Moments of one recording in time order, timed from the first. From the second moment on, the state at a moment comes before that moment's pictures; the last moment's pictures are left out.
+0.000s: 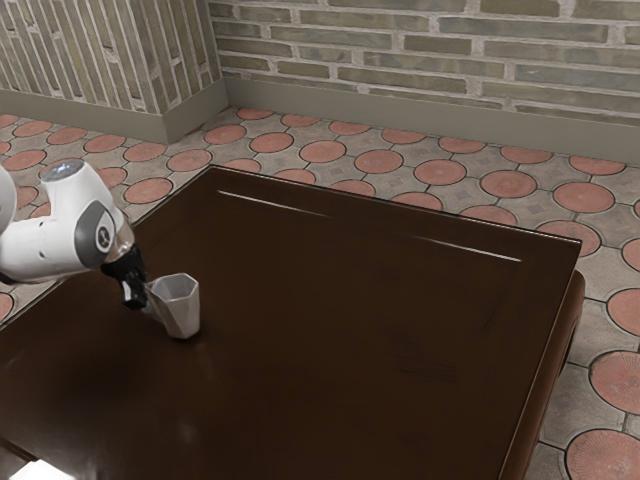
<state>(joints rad) 0.00 0.20 0.33 -2.25 -0.25 2.61 -1.75</state>
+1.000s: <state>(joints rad) 0.00 0.20 0.15 -2.21 -0.88 2.42 -1.20</state>
